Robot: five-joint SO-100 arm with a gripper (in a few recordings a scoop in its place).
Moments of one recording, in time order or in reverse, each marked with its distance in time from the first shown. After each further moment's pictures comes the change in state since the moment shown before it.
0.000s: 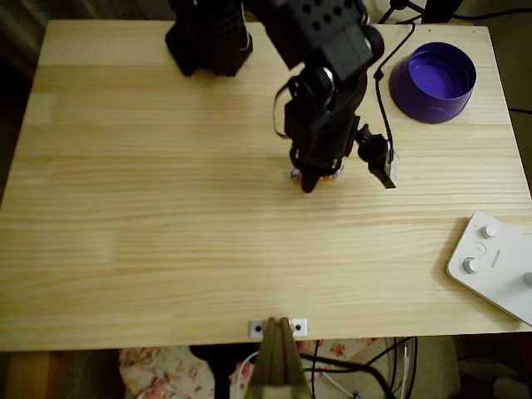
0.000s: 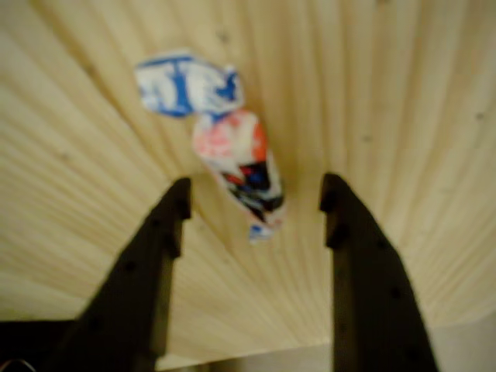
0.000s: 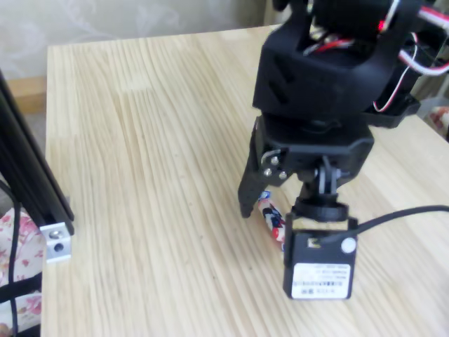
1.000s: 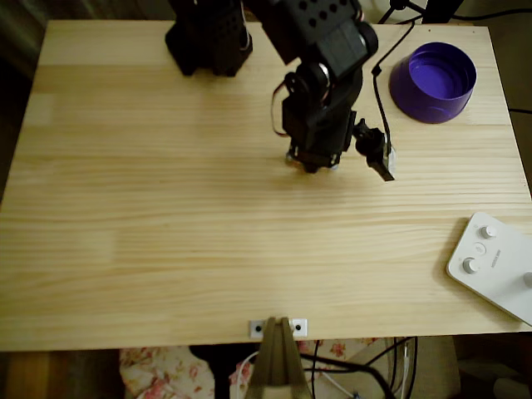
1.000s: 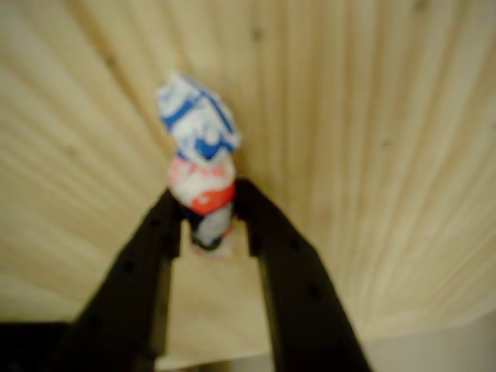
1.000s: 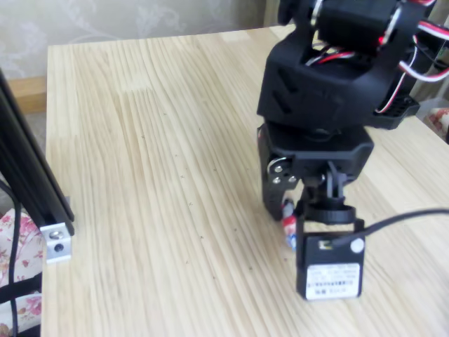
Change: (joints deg) arm -0.5 2.9 3.5 0.1 -1.7
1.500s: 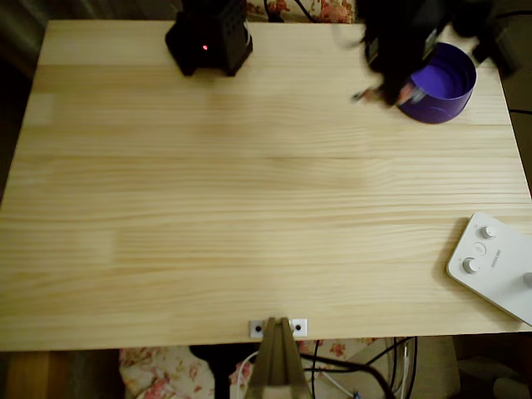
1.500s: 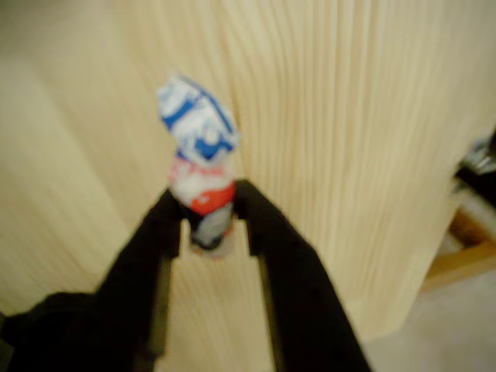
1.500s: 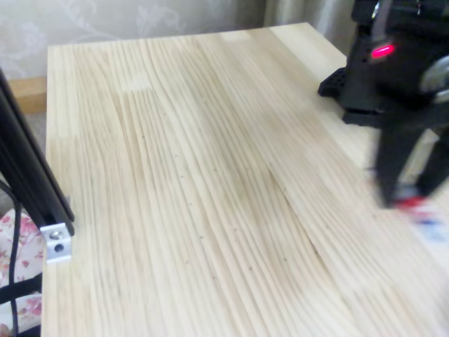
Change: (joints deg) arm -20.3 12.2 -23.1 16.9 9.3
